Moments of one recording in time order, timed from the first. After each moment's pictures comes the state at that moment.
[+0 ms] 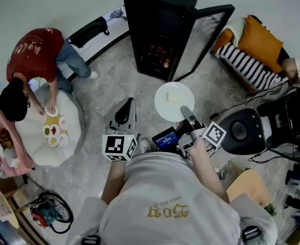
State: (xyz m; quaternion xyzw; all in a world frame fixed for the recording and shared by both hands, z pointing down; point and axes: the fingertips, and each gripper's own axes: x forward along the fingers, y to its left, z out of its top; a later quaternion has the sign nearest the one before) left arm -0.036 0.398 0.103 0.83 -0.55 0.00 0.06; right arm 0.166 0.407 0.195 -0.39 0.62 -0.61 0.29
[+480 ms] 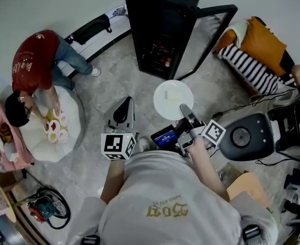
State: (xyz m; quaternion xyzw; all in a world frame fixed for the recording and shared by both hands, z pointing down) left arm -0.037 0.403 0.106 0.82 -0.56 0.01 0.05; right arm 0.166 0.404 0.195 -0.38 0.64 -0.61 0.28
